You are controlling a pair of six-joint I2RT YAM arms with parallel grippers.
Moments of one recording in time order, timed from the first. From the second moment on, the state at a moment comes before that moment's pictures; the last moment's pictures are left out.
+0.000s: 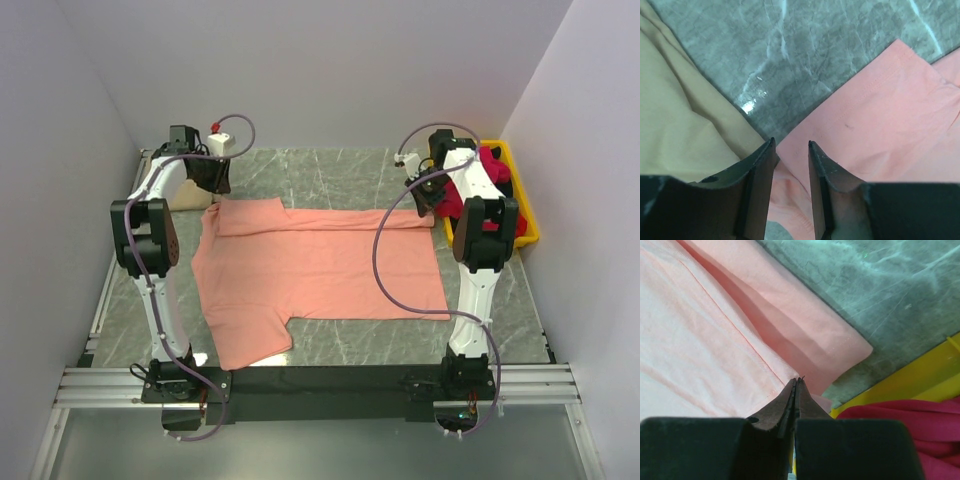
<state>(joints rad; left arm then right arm) 0.05 2.18 1.84 -0.61 0.47 0.42 0.00 2.26 2.02 -1.16 -0.25 -0.70</state>
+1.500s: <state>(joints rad) 0.02 2.23 1.82 -0.63 0.38 0.39 0.00 2.25 1.97 -1.15 -0.23 -0.72</state>
